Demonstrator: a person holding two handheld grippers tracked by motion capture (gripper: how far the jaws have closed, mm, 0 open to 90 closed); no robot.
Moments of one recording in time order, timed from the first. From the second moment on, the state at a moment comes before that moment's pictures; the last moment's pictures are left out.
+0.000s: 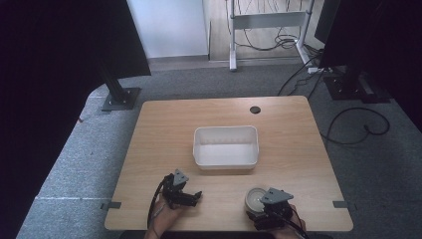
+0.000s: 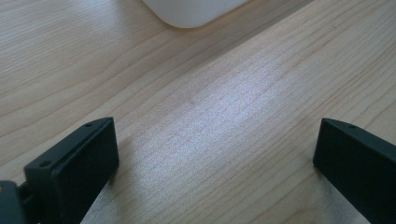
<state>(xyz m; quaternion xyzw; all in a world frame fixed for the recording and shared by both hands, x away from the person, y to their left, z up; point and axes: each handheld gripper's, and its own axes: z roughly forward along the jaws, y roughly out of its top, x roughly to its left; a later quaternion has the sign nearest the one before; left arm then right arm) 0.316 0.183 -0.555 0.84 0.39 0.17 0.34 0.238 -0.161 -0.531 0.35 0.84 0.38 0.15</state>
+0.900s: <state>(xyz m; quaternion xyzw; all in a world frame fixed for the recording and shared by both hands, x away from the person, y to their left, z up) 0.316 0.183 -0.555 0.84 0.39 0.17 0.34 0.249 -0.157 -0.517 0.37 0.83 0.37 0.18</state>
